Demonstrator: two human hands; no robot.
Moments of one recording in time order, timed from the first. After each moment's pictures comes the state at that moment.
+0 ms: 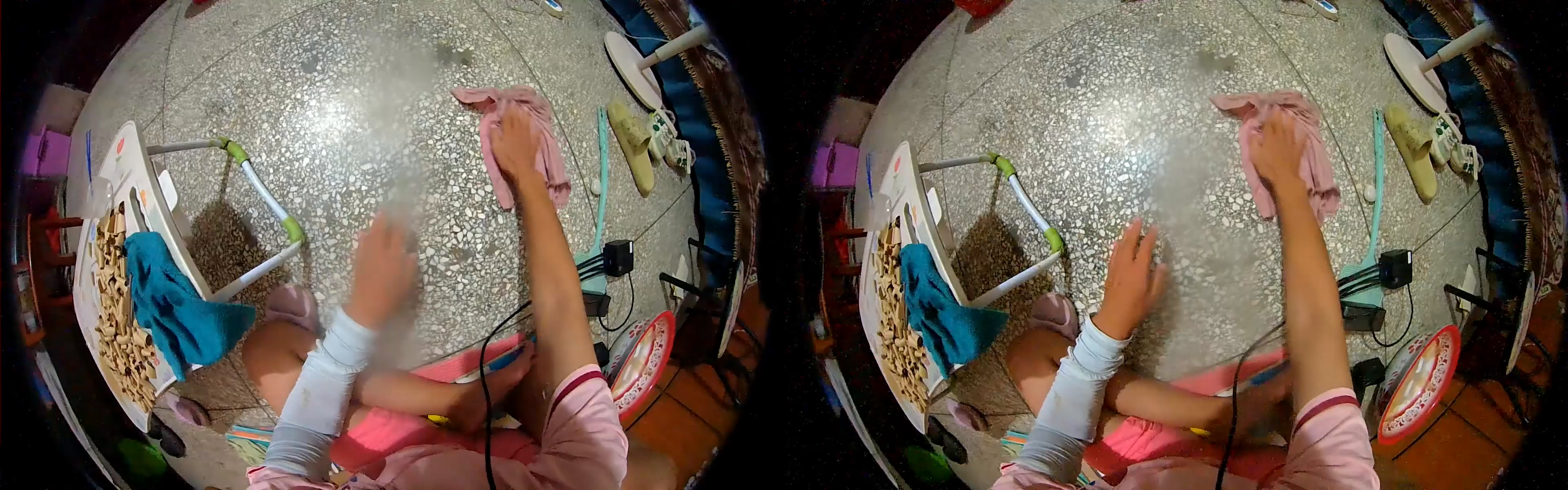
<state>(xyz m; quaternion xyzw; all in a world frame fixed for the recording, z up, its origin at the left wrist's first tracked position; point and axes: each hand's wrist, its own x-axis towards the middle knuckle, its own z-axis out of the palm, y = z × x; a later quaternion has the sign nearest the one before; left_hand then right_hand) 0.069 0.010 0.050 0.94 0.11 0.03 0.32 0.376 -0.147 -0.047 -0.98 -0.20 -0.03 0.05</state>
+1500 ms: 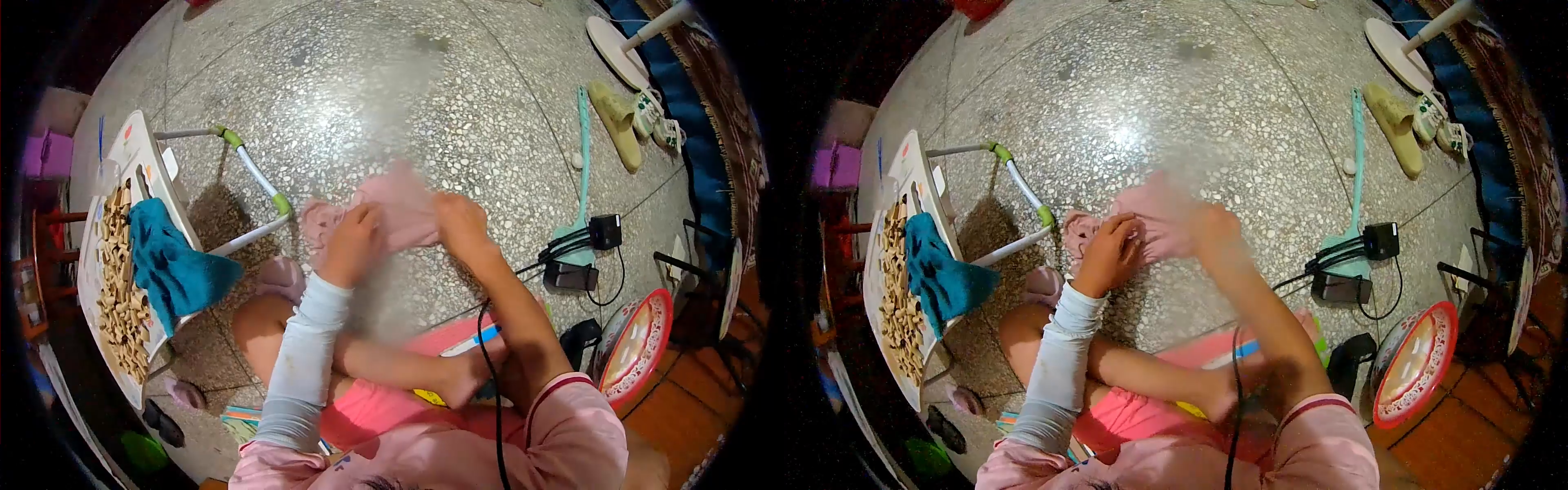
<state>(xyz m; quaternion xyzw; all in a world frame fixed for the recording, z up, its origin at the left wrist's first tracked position) 0.052 0.023 0.018 0.94 0.05 0.09 0.34 0.176 -0.156 0.046 -0.92 -0.33 0.20 0.11</state>
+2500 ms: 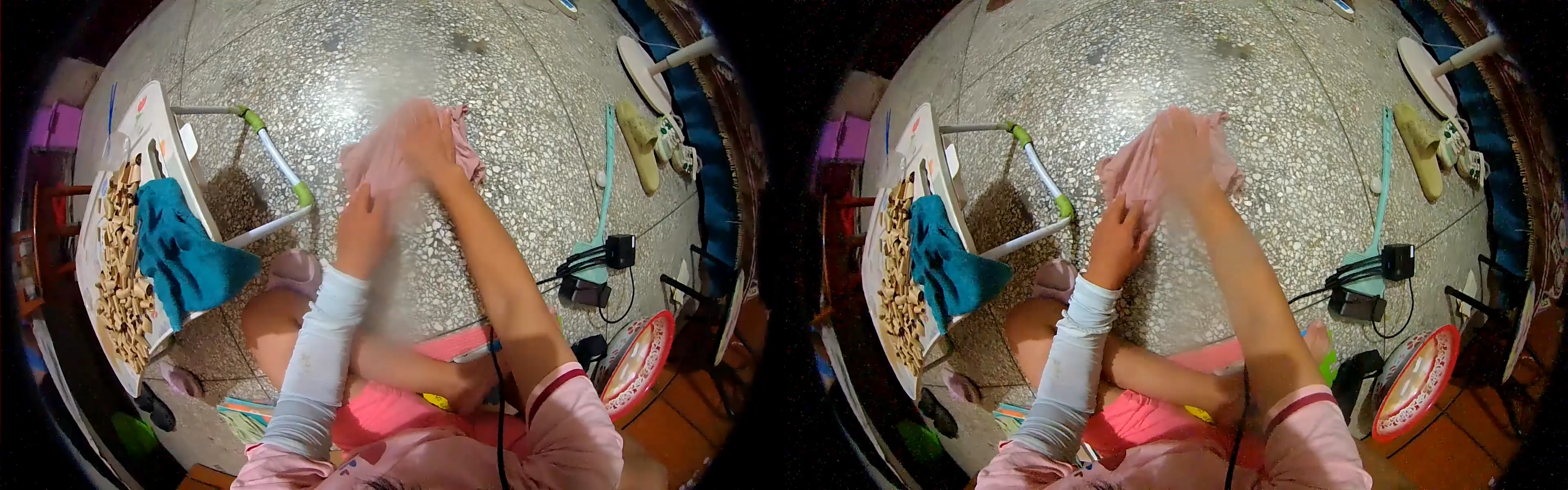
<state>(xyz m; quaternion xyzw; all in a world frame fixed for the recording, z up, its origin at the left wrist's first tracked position) 0.053 0.044 0.011 0.96 0.14 0.07 0.24 0.252 -0.017 -0.049 -0.87 -0.43 -0.22 0.13</state>
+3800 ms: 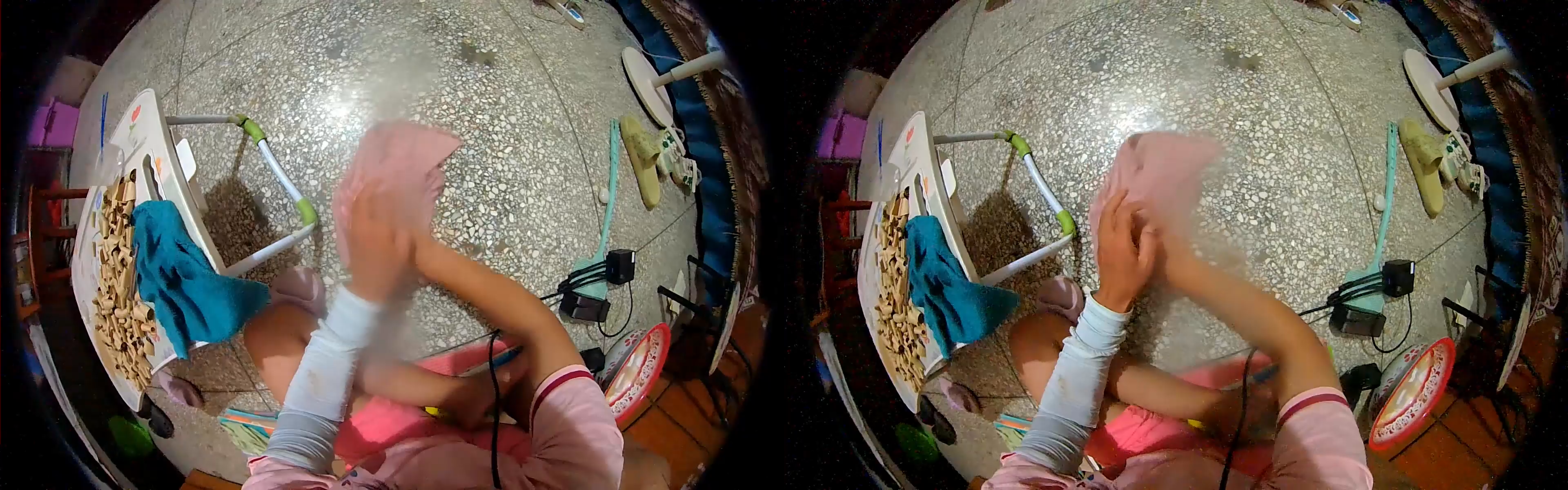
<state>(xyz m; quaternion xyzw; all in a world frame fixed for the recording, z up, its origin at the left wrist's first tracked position) 0.079 0.030 0.054 0.90 0.18 0.25 0.32 0.143 -0.022 -0.039 -0.74 -0.61 0.11 0.26</state>
